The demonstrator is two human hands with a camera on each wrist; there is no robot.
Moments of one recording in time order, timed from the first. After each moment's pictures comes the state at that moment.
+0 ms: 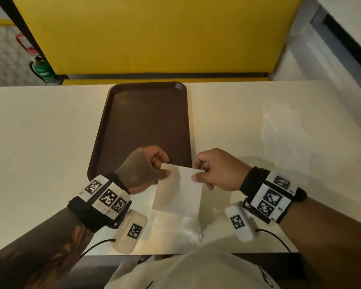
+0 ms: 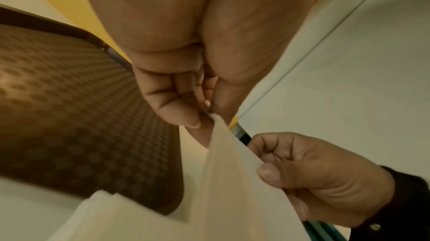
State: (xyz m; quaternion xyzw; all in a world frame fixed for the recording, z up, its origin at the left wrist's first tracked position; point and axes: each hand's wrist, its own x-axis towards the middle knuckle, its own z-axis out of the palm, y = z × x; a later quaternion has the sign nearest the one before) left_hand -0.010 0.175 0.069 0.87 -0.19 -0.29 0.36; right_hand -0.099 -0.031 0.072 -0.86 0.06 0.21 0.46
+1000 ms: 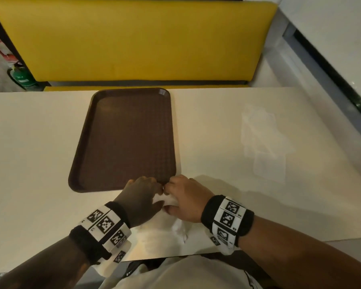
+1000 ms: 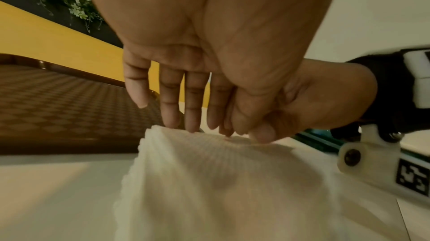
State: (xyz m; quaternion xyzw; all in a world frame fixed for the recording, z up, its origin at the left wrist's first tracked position) left_hand -0.069 0.179 0.040 0.89 -0.38 -0.21 0.10; right_hand -0.135 0.020 0.032 -0.95 -0.09 0.14 0.26
